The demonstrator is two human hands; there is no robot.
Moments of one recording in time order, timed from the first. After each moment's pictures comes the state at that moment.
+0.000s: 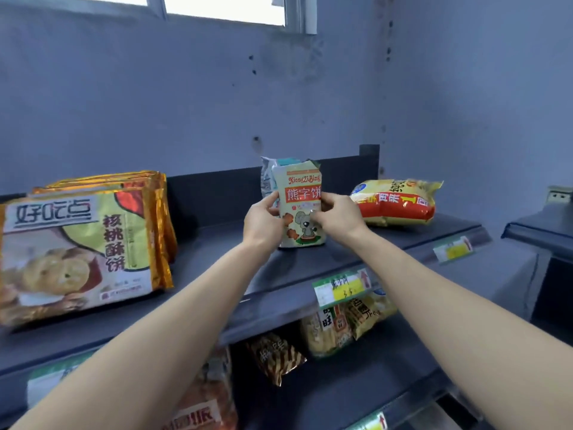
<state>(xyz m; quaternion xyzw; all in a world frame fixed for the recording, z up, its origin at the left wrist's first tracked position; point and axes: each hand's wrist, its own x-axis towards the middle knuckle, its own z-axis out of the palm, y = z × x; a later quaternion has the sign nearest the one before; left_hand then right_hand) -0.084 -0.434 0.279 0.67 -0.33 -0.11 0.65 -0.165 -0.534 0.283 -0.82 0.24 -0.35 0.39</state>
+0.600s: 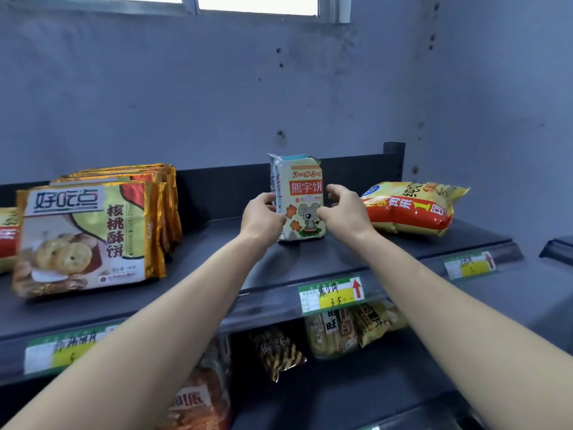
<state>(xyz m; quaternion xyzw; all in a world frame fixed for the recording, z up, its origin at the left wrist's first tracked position) -0.098 -0.447 0.287 0.76 -0.25 -0.04 0.60 -0.179 -0.554 0.289 -0.82 0.19 -0.34 0.42</state>
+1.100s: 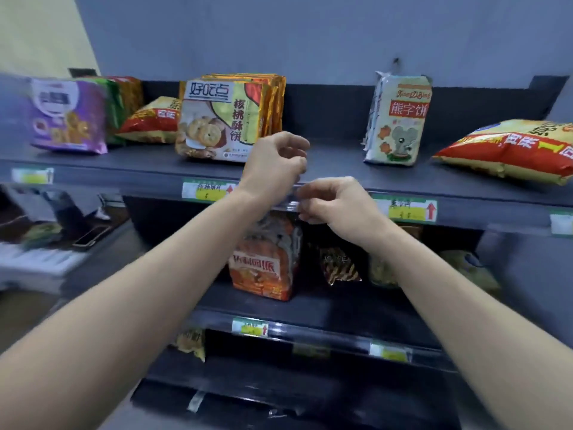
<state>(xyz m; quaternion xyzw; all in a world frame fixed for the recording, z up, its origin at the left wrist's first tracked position) -0.192 -0.308 0.258 0.78 -0.20 0.12 0.58 -0.233 -0.430 0.225 -0.86 -0.09 -0.11 0.49</state>
